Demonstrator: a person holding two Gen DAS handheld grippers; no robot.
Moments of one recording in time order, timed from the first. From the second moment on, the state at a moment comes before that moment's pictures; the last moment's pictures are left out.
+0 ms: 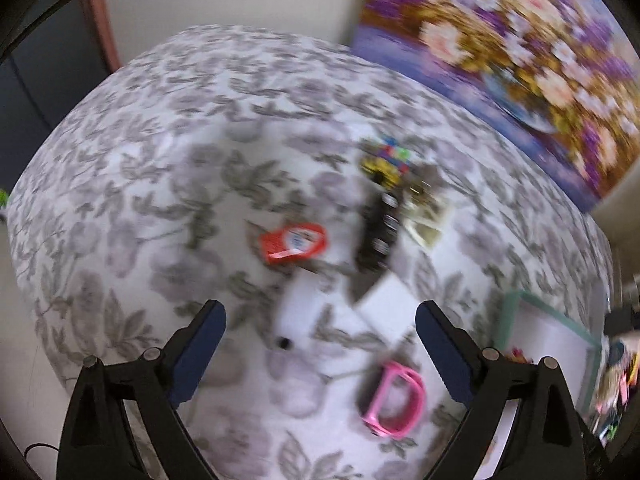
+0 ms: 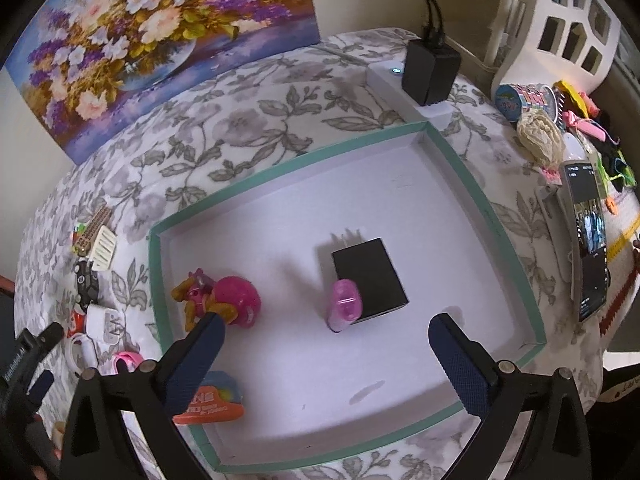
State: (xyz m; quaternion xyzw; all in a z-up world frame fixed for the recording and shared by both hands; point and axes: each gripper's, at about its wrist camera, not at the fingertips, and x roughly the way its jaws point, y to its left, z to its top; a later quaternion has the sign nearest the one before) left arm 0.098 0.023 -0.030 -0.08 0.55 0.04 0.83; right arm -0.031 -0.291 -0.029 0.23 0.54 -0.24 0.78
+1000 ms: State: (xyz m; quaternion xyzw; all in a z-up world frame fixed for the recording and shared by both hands) left arm 0.115 0.082 -0.036 -0.11 0.56 0.09 0.81; right arm 0.044 -0.133 -0.031 0.13 0.54 -0.05 0.83
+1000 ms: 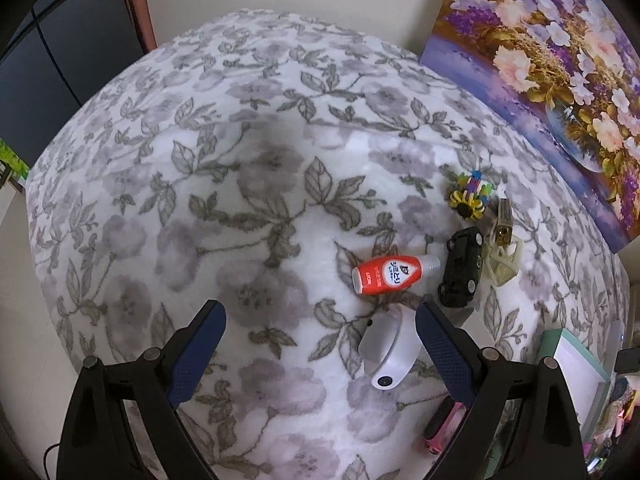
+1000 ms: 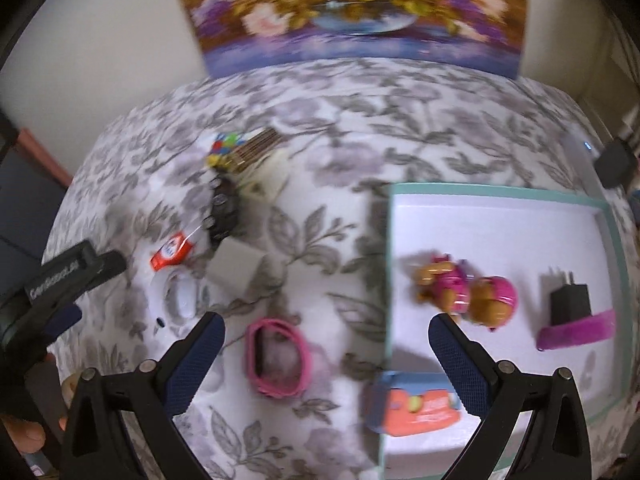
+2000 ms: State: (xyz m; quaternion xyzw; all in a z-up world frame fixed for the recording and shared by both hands) left arm 0.122 0.042 -0.081 -0.07 0.62 0.02 0.78; right arm 0.057 -0.097 -0.086 0.09 0.60 -0.01 0.79
